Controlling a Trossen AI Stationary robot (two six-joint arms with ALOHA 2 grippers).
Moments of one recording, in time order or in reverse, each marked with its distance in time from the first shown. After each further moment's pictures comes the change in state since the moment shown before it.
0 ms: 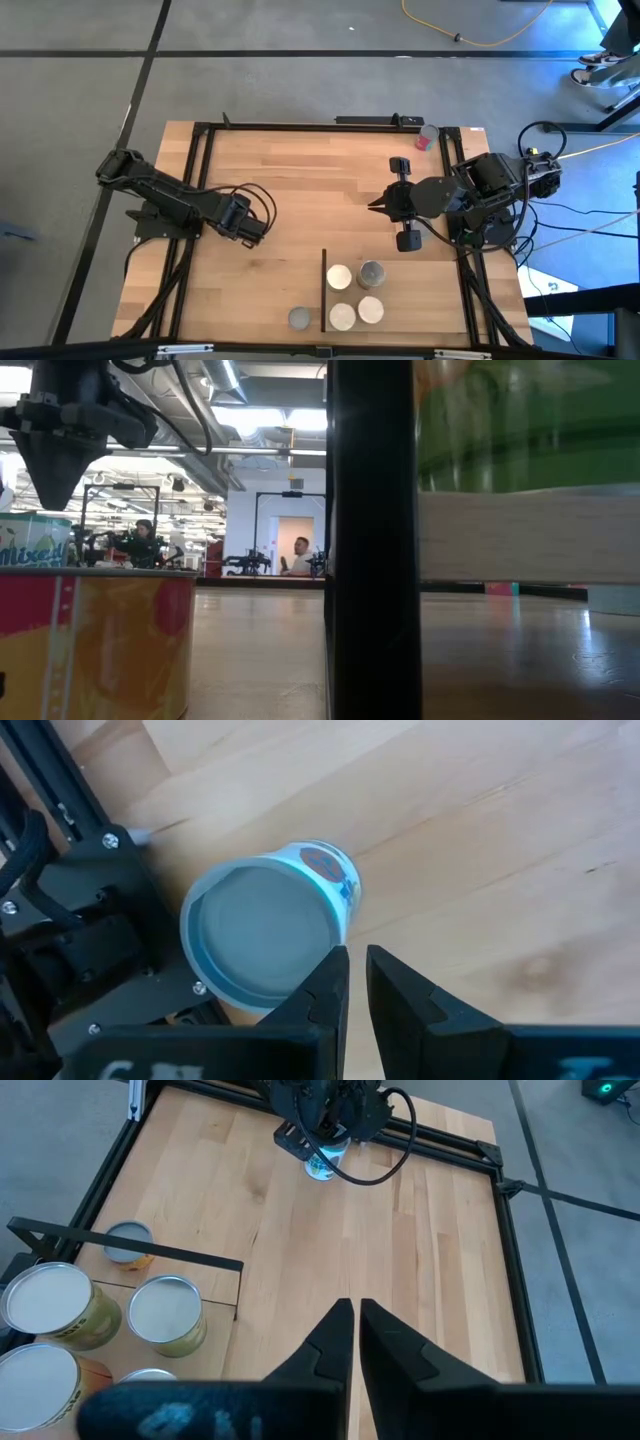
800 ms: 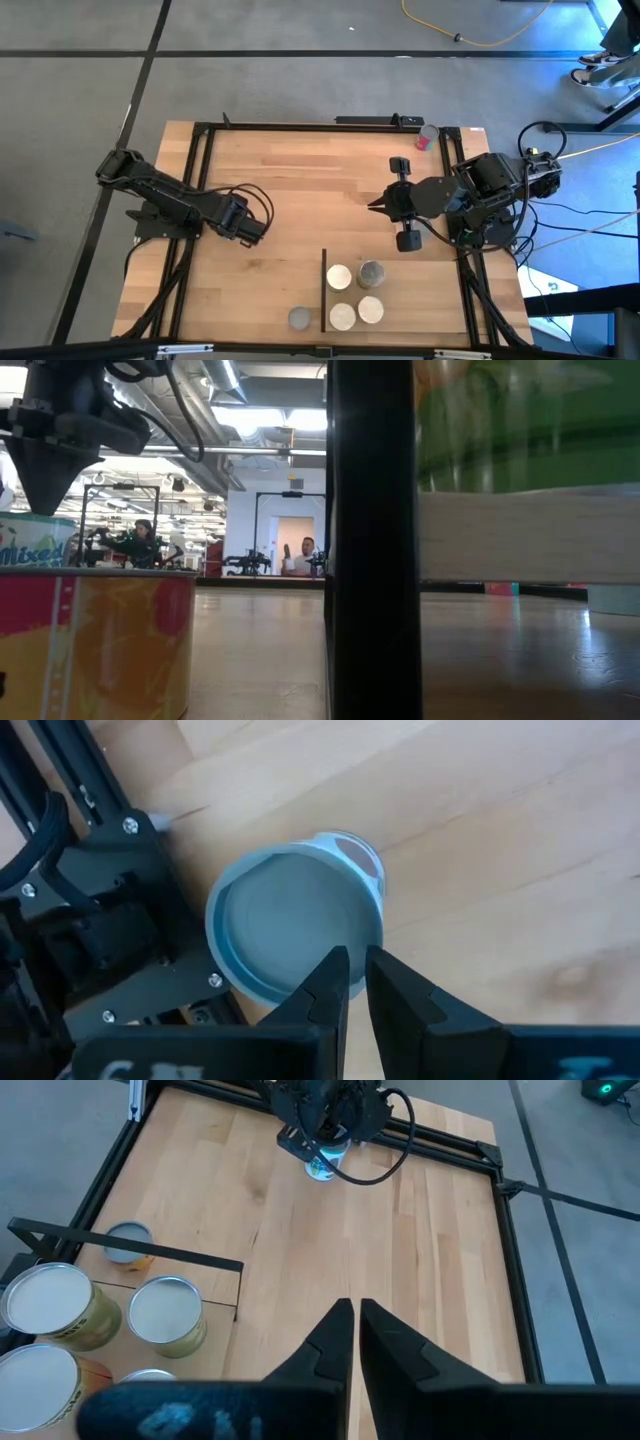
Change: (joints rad) left arm 0.000 0.000 -0.028 -0.001 0.011 -0.031; right arm 0.000 0.000 0.000 0.002 0.000 -0.001
